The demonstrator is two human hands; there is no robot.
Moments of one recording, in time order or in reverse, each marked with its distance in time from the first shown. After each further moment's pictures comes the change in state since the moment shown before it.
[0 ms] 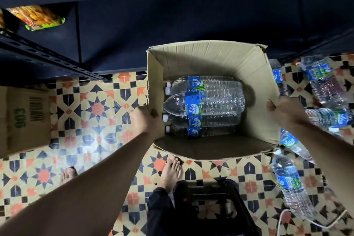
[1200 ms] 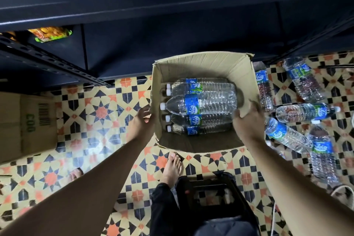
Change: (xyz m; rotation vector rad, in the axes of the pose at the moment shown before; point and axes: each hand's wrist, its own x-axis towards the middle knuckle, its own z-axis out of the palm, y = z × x) left_hand -0.031 -0.014 -0.056 -0.136 -0.231 0.009; right_hand -0.103 -0.056 0.026 0.407 0.232 -0.013
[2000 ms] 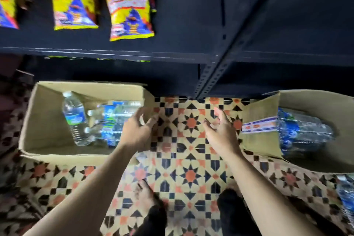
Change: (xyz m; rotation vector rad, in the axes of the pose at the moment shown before) left_hand 0.030 -0.234 -0.441 -0.194 0.086 0.036; right_hand -0.280 -0.446 0.155 0.304 -0.295 -0.144
